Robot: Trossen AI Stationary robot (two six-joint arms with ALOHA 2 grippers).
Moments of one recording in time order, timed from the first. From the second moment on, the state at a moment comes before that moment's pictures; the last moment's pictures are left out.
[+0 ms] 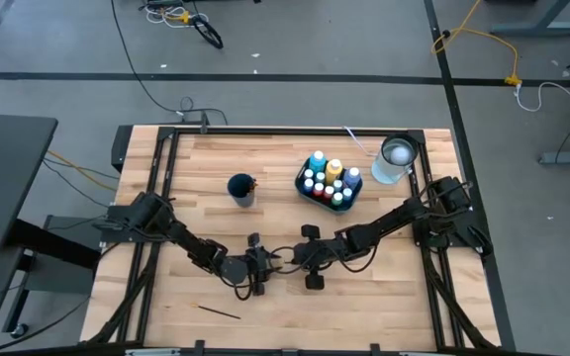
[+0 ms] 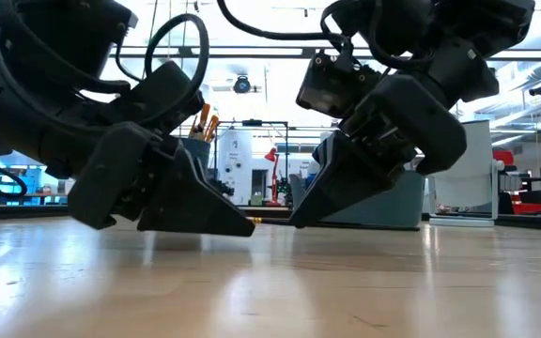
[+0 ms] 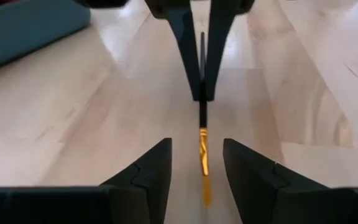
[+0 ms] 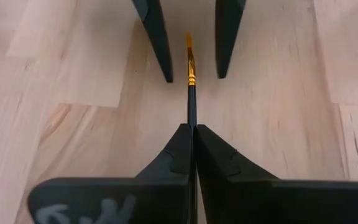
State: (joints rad) left arm -0.49 2.03 0.67 0.88 -0.60 -0.26; right arm 0.30 1.90 0.92 0.21 0.14 0.17
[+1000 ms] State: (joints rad) left arm -0.52 1.79 0.75 0.37 -0.58 -0.16; right arm 0.32 1.74 0.92 0.15 0.14 0.13
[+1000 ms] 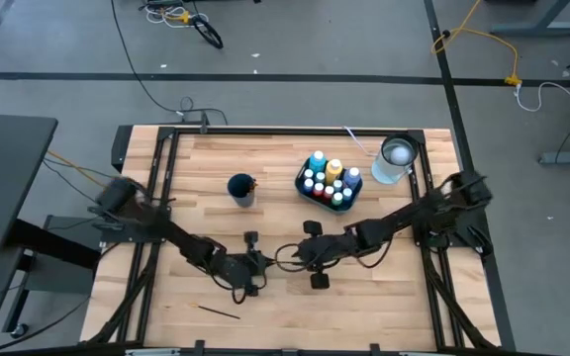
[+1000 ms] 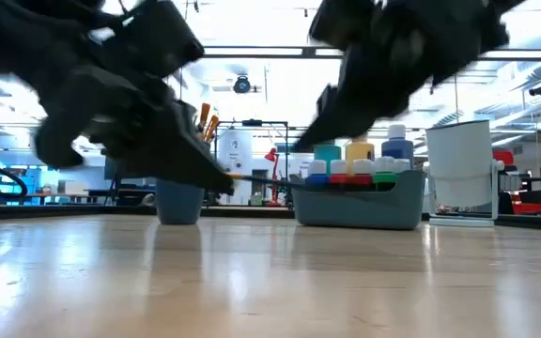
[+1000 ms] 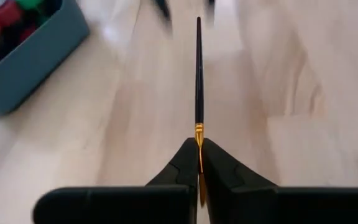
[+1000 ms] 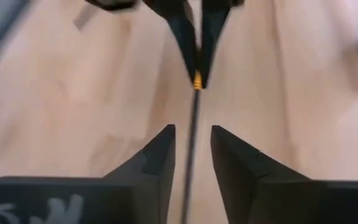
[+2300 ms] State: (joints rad) left arm -0.09 1.47 1.64 -1.57 -0.64 0.43; right arm 0.35 1.50 0.92 0.08 0.23 0.04
